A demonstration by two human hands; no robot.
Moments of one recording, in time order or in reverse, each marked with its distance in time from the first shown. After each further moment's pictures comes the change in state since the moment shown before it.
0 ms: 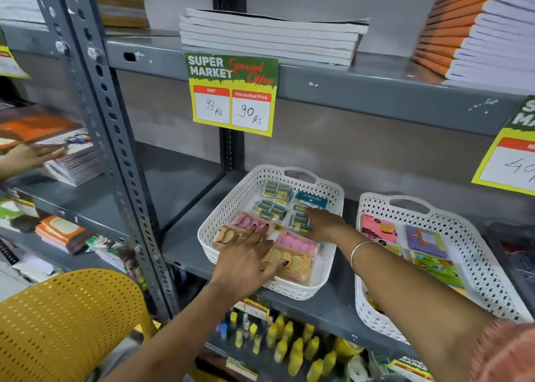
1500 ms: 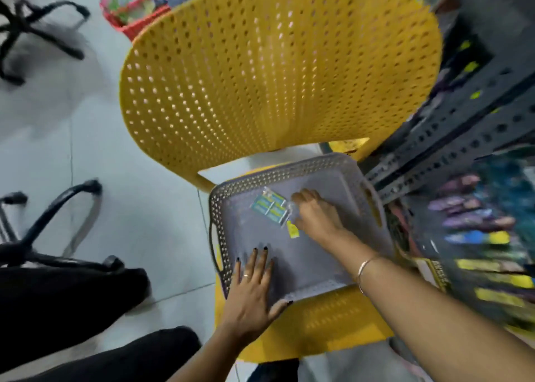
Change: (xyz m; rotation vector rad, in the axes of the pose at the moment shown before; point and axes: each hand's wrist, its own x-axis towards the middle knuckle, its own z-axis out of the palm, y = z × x) left_hand -0.438 -0.074 0.301 -0.158 -0.391 -1.004; right_hand -0.040 -0.373 0.441 -0.061 -0.409 -0.960
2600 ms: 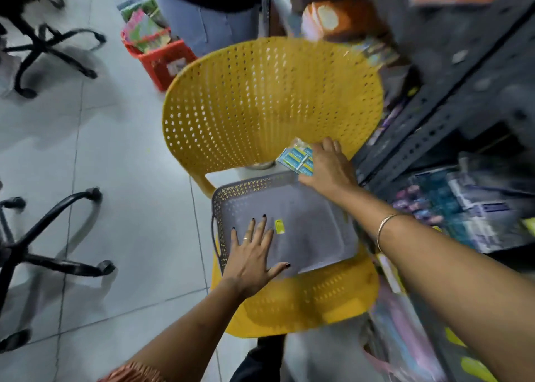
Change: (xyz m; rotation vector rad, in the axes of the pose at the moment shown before) left_hand -0.004 0.029 -0.087 0.046 -0.011 -0.056; right_hand -0.058 -0.028 -0.141 -0.048 0.375 0.063
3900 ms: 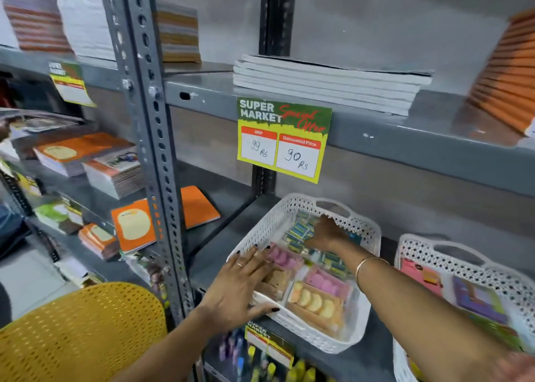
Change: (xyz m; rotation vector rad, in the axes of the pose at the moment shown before) left_hand 0.067 0.307 -0.303 0.184 0.514 1.165; right_hand -0.189 0.268 -0.330 0.103 0.197 0.909
